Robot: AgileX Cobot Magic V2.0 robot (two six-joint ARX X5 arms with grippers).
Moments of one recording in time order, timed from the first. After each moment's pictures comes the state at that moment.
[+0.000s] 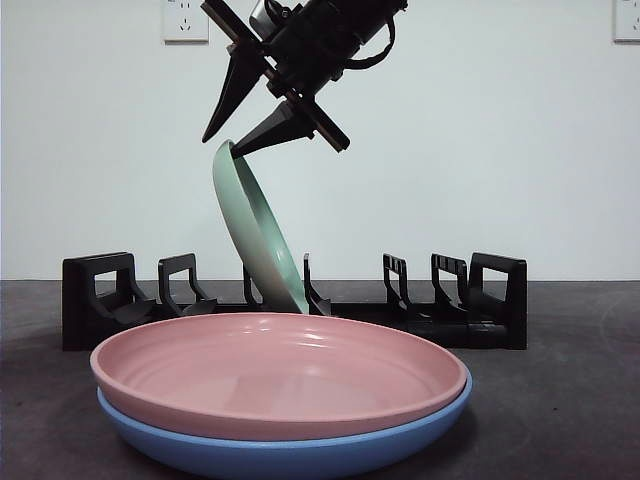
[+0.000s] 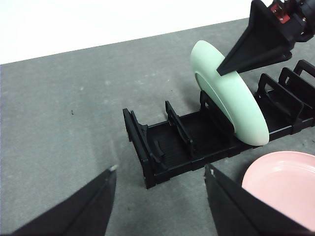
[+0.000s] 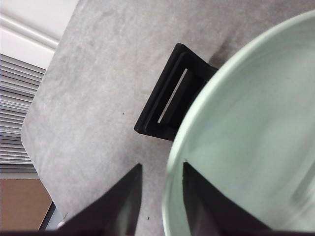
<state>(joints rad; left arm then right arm) -0.28 0.50 0.74 -0.60 0.02 0.06 0.64 2.00 1.85 -0.65 -0.52 0.44</state>
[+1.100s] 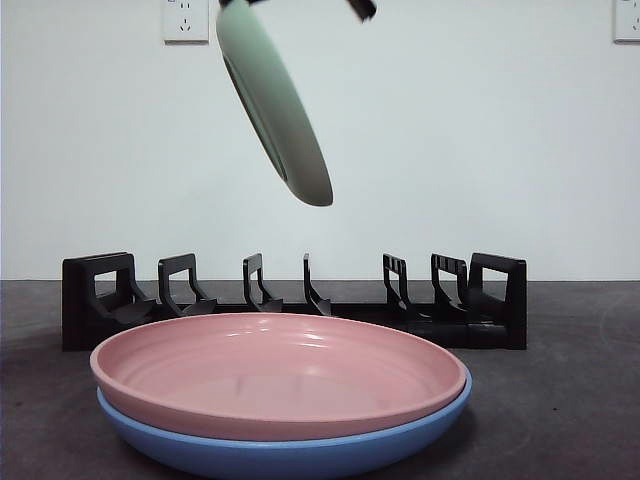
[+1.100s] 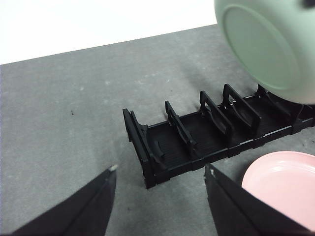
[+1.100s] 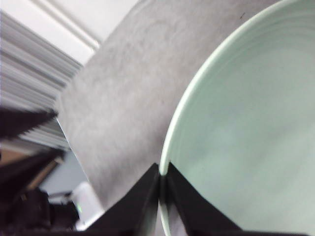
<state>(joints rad) -0.28 0.50 0.74 -0.60 0.02 0.06 0.71 1.72 1.85 -0.84 -0.48 0.28</state>
